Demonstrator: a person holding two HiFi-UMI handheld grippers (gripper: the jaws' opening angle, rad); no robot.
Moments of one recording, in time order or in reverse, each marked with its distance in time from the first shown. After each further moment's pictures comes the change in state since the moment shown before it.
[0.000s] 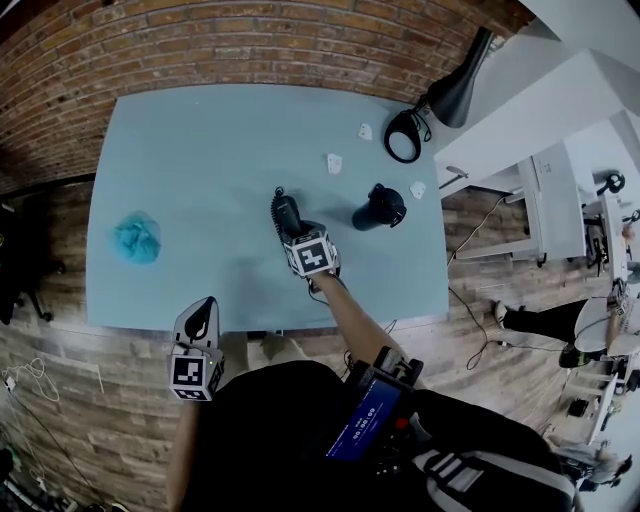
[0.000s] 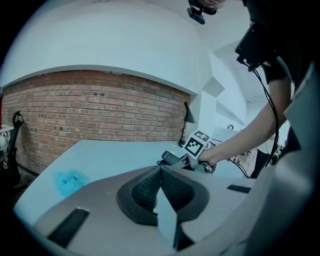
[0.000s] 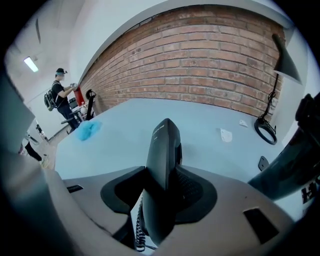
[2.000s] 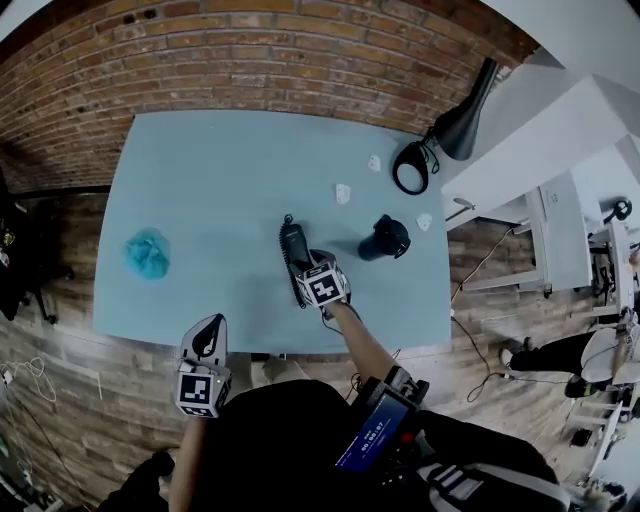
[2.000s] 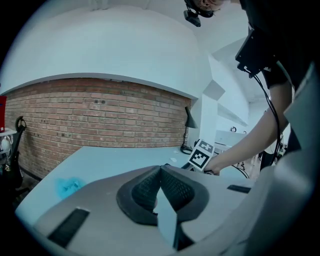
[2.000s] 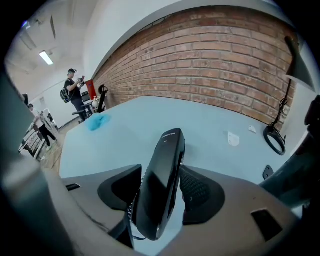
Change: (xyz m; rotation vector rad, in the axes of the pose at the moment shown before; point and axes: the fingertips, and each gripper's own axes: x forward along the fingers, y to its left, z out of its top) left arm 0.001 -0.012 0.024 0.018 -0.058 0.034; right arm -0.001 0.000 -0.012 -0.111 -0.007 0.088
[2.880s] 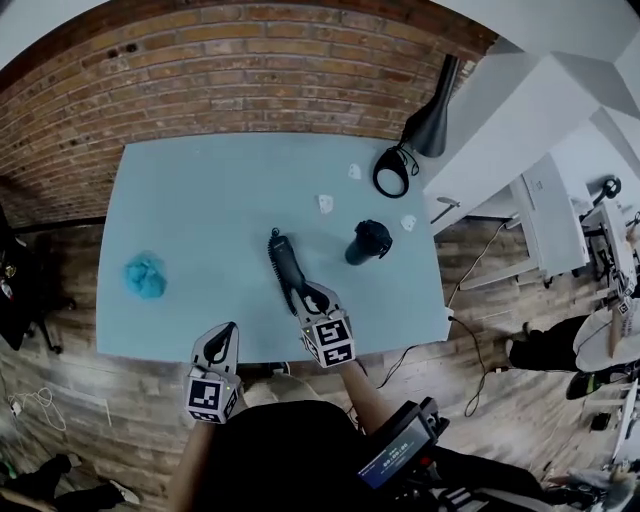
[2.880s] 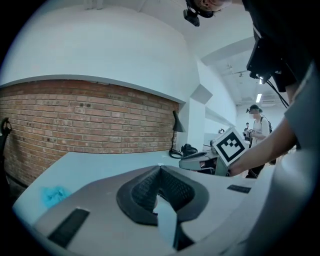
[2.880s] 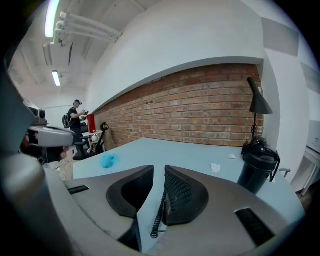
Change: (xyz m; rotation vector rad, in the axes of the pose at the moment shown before) left arm 0.006 -0.045 0.016 0.048 -0.040 -0.126; right arm -0.153 0.047 0.040 0.054 -0.474 -0.086
